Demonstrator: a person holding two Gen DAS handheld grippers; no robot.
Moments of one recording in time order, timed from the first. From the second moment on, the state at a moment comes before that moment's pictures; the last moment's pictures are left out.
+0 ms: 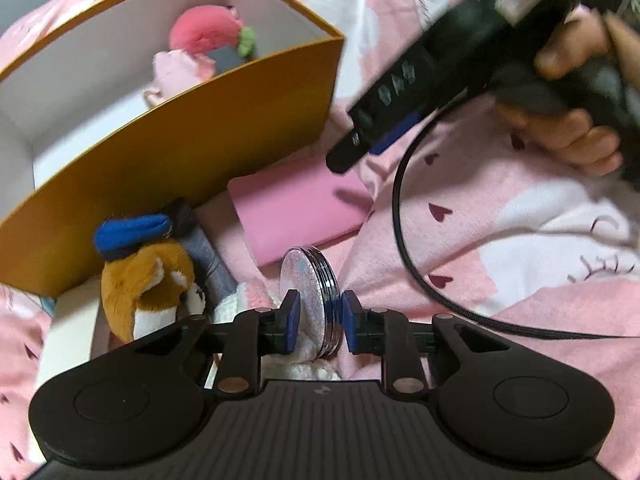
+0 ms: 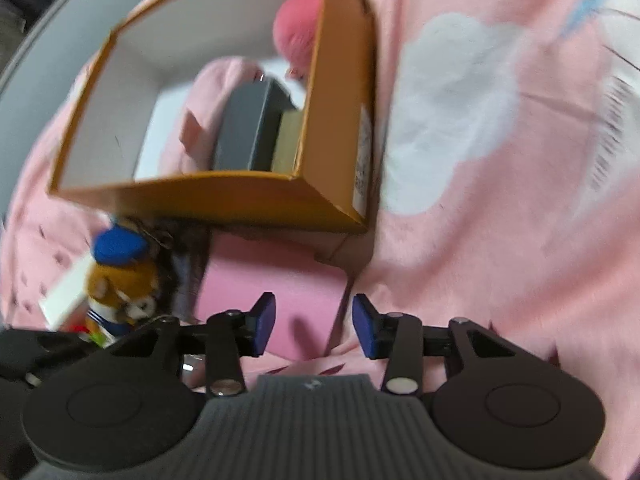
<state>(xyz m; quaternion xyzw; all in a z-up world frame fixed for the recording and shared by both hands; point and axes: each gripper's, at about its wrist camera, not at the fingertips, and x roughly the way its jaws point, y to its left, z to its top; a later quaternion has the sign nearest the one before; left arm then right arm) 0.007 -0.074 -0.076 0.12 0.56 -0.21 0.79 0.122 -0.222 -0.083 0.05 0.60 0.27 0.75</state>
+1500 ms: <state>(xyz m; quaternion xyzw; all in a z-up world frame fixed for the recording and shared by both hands) 0.032 -0.028 -0.071 -0.04 0.58 -0.16 0.79 0.091 -0.177 -0.041 -0.09 0.56 0.43 0.70</state>
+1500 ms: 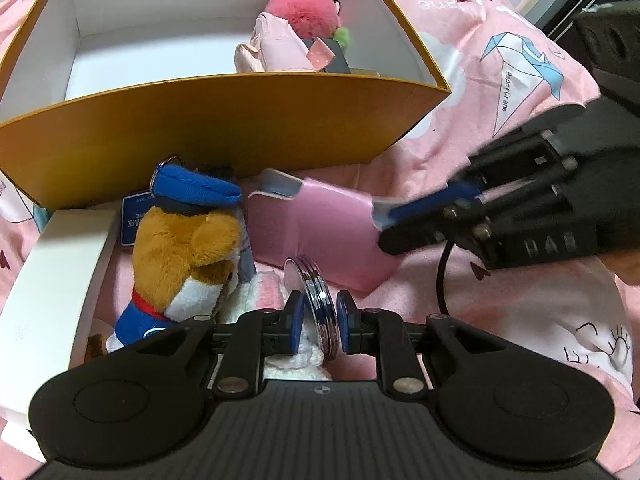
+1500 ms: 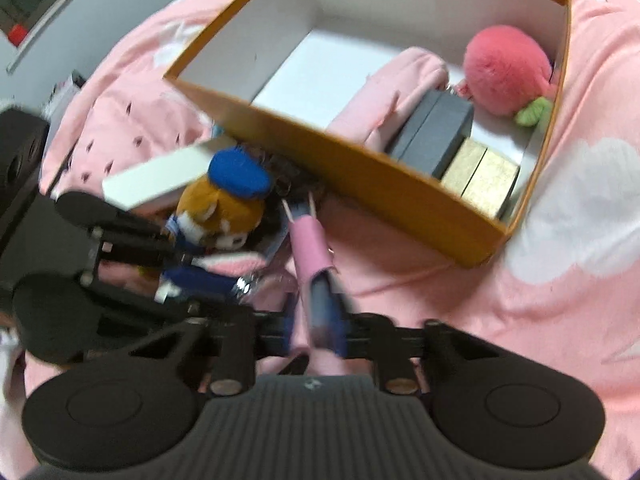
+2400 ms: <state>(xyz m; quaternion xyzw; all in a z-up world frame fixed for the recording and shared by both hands) 0.035 0.005 -0.079 -0.15 0.58 -0.13 0.79 0.070 -0.153 -0.014 -0.13 0.50 0.41 0.75</state>
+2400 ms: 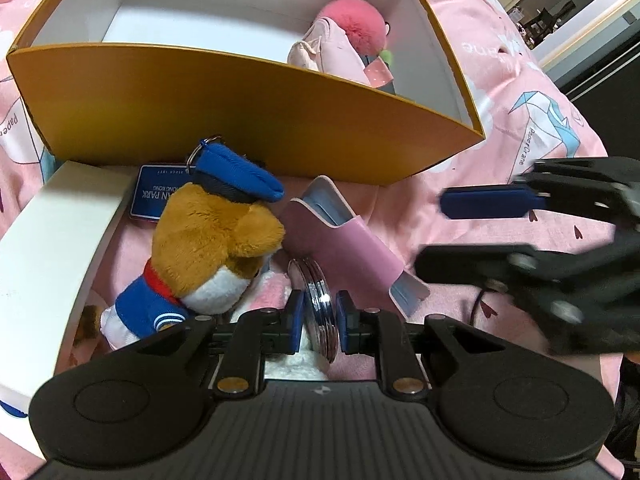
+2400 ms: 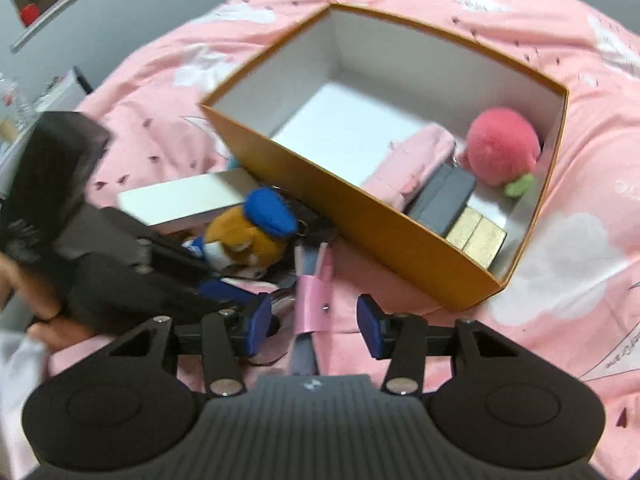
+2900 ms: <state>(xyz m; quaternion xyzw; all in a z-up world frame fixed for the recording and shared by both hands) 0.035 -0.025 -0.082 -0.05 0.57 -0.14 0.80 0.087 -0.138 -0.066 -0.09 0.57 0.36 0.73</state>
